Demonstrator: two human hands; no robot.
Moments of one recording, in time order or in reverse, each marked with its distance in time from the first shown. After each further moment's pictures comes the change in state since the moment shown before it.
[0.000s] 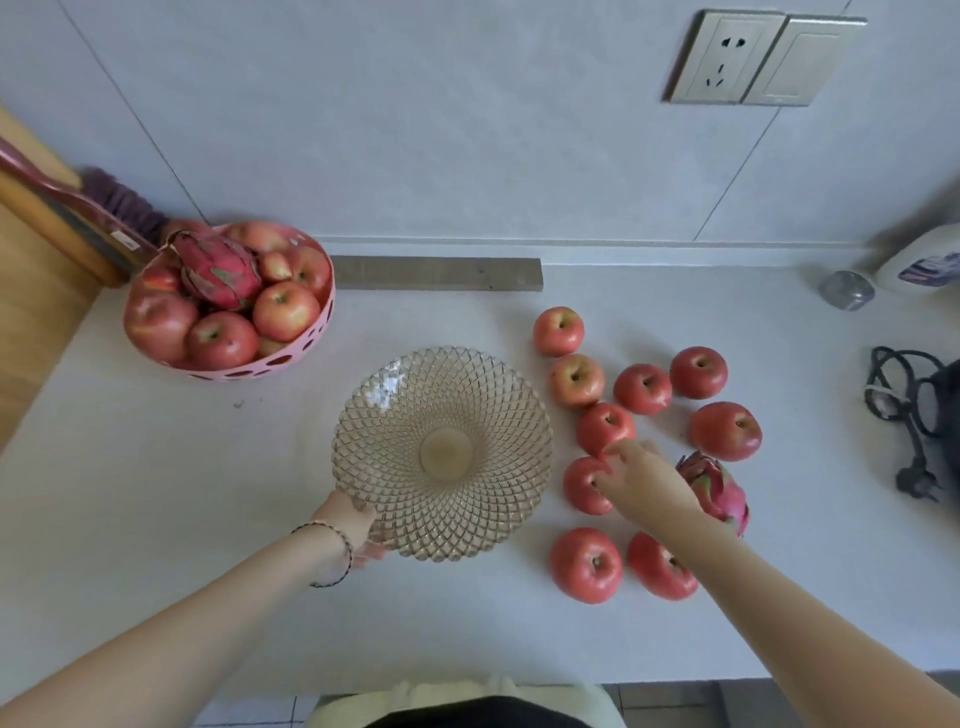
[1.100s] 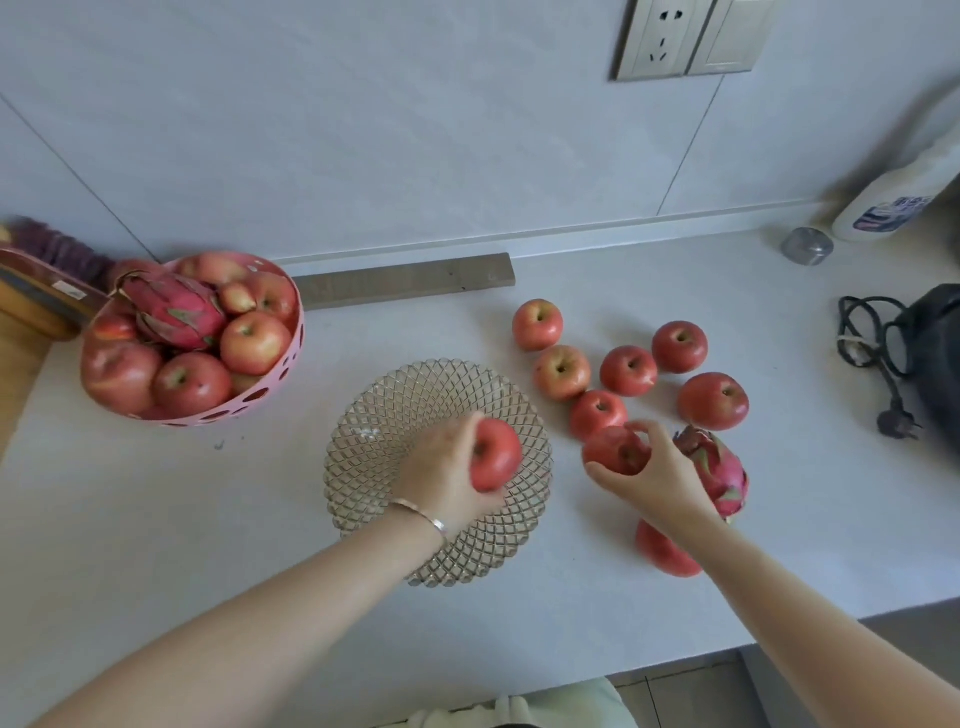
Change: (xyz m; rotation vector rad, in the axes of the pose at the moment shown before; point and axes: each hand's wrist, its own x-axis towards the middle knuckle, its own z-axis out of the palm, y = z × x) left_hand -0.015 0.065 0.051 0.728 0.196 1.092; right_hand -0.034 -0.006 -0.003 0.458 0.195 0.104
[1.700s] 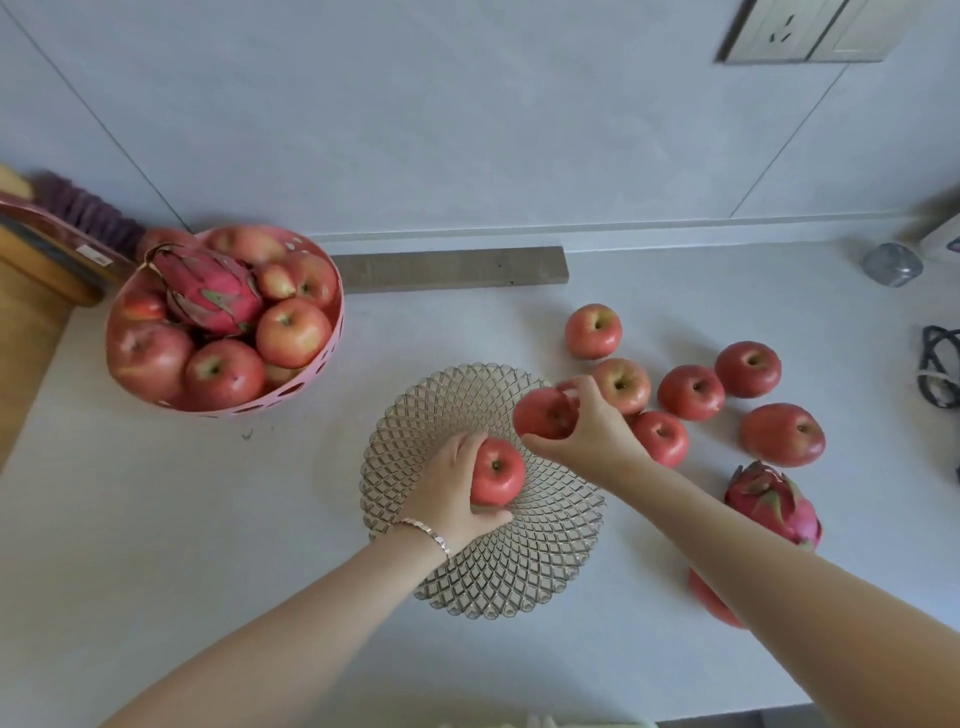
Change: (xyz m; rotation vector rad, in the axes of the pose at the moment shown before) left_hand 0.006 -0.057 0.010 -0.139 -0.186 -0.170; right_hand 0.049 -0.095 0.073 -0.082 -0.222 -0.202
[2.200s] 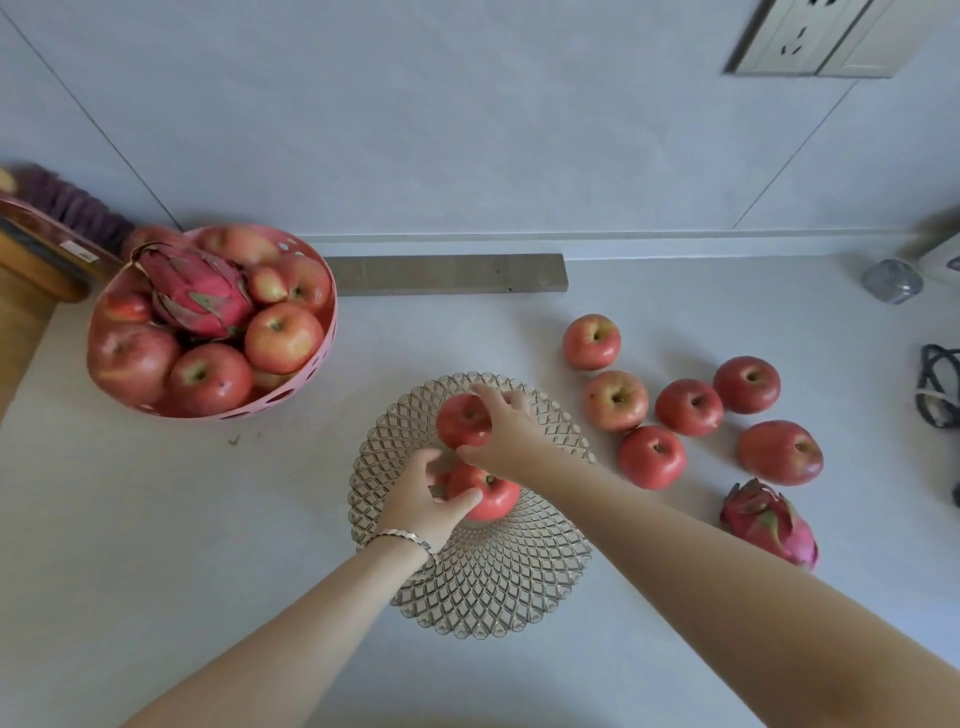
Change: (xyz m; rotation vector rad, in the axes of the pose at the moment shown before) left_hand -0.007 0.011 -0.020 -0.567 0.082 -0.392; right_hand 0.041 -0.026 0.060 -0.195 -0.259 -0.019
